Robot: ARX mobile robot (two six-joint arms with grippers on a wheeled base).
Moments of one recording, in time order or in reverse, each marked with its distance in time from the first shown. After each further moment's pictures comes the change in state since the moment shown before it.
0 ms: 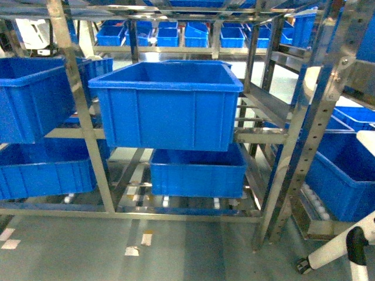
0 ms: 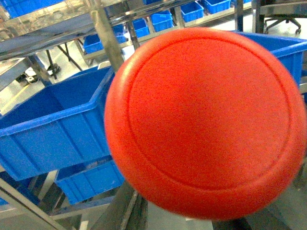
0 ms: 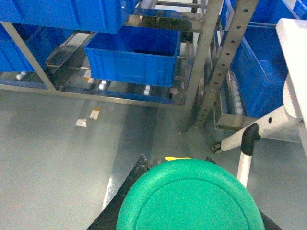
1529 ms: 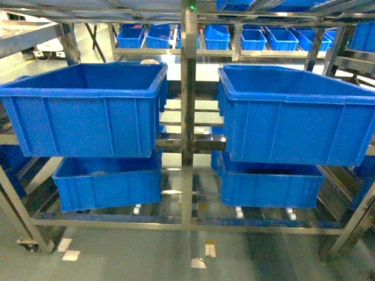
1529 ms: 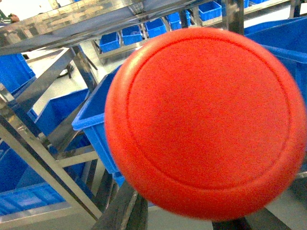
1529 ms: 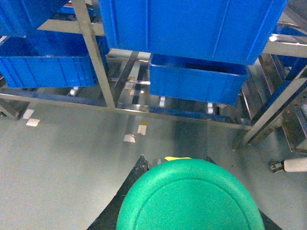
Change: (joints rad) left arm -0.002 -0.005 0.000 0.001 0.000 0.000; right arm 0.000 0.000 0.000 -0.001 -0.003 0.000
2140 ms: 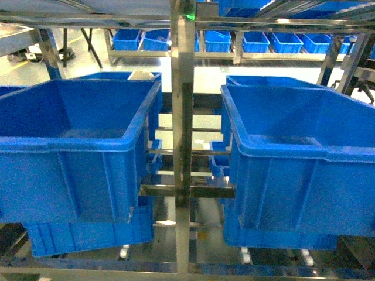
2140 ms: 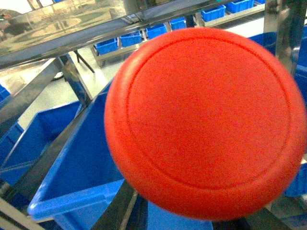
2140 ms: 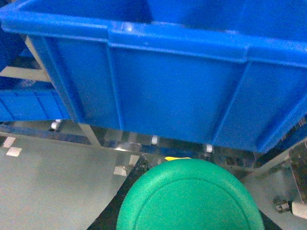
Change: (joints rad) left arm 0.000 0.001 0.000 0.002 -0.002 0.000; right arm 0.000 0.001 0.000 0.000 0.000 0.000
